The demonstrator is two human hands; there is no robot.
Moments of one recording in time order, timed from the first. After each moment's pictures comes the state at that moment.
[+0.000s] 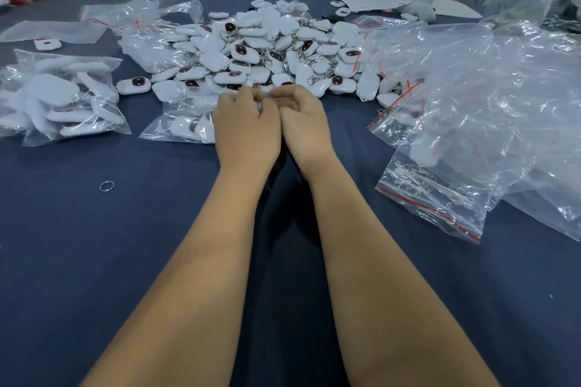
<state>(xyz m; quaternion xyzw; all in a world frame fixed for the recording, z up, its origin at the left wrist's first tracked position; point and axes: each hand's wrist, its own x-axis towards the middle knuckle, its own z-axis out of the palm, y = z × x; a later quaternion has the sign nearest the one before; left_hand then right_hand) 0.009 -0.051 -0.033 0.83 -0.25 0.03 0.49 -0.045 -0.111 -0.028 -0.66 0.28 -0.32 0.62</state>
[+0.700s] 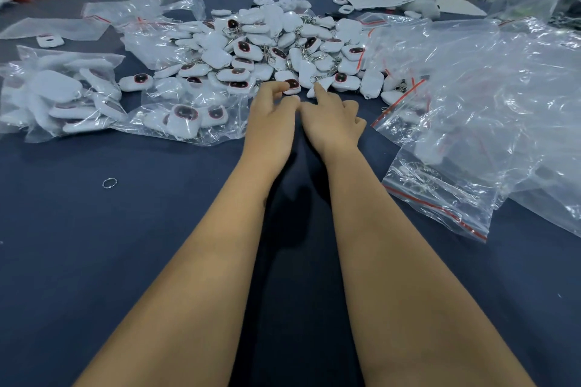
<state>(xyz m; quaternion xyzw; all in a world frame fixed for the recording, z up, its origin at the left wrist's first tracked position) -0.003 -0.063 -0.035 0.64 -0.27 -0.18 0.69 -0.048 -0.149 -0.034 -0.83 0.44 -0.19 0.29</state>
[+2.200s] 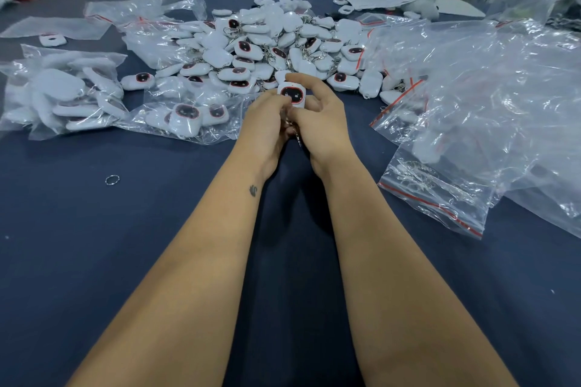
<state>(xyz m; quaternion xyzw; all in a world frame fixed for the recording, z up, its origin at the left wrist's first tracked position) -0.002 -0.059 -0.025 0.51 -0.17 -0.34 0.77 -0.056 -0.121 -0.034 -0.60 0.22 -0.35 0.68</state>
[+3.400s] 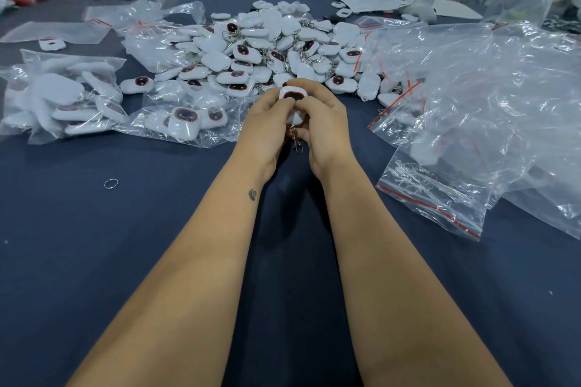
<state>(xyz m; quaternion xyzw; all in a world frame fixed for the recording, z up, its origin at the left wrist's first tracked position) 0.001 -0.062 -0.034 0.53 -0.23 -0.31 0.76 -0.059 -0.119 -0.027 -0.53 0.22 -0.38 0.72</state>
